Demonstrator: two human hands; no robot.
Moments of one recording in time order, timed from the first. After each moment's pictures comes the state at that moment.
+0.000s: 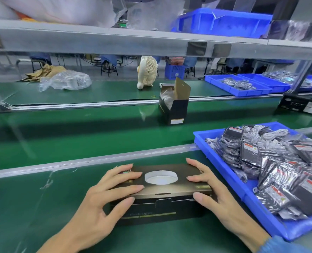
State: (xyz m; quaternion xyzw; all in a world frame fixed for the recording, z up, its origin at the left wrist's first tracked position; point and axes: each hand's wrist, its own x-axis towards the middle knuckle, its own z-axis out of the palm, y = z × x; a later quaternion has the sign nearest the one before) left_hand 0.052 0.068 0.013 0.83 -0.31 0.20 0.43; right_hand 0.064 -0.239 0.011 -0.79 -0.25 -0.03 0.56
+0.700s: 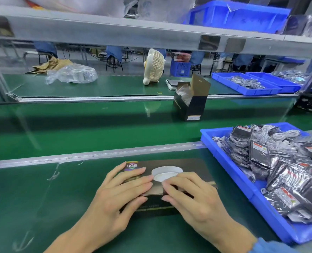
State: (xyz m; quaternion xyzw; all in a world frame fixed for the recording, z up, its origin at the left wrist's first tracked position) left_hand 0.055 0.061 -0.002 0.83 -0.35 0.32 0.30; right_hand 0.063 -0.171 0.016 -0.80 -0.41 -0.40 0.18
